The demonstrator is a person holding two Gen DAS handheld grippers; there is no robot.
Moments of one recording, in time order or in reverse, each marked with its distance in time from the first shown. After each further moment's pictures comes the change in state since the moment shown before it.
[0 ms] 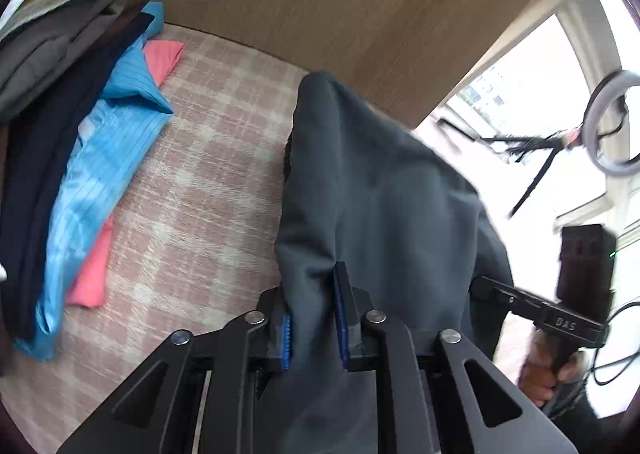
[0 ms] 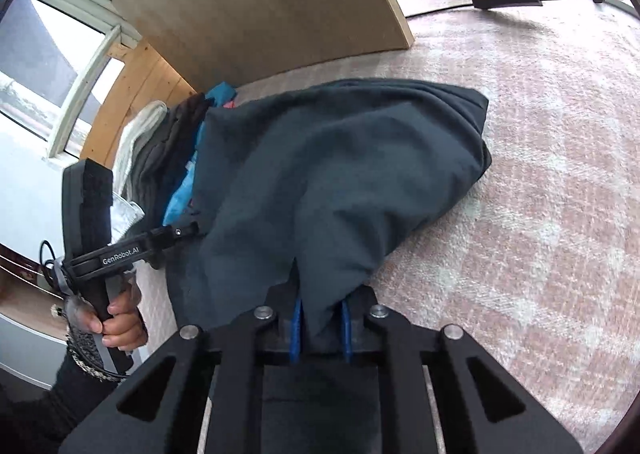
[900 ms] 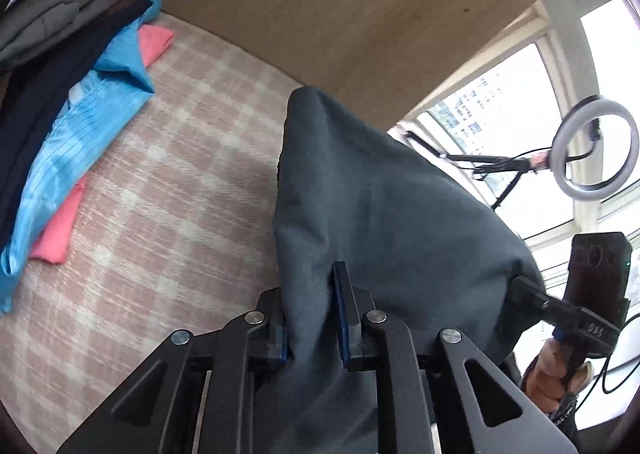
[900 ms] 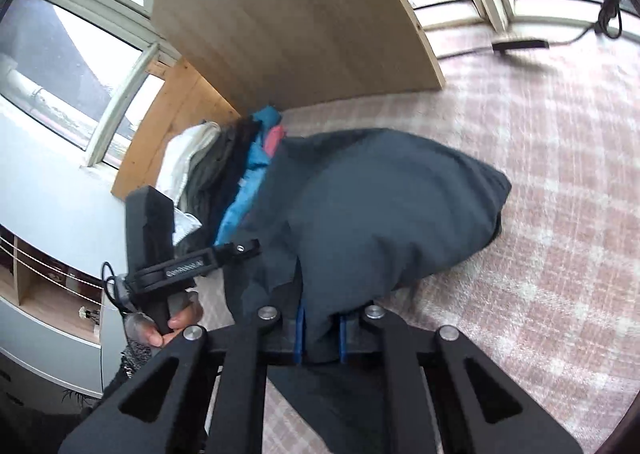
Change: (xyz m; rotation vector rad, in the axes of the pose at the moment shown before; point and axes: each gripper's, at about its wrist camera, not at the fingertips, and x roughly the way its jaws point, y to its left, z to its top) left arm -0.022 0.000 -0.029 -0.080 -0.048 -0.140; right arm -0.069 0.038 0.008 -0.070 -0.051 0.037
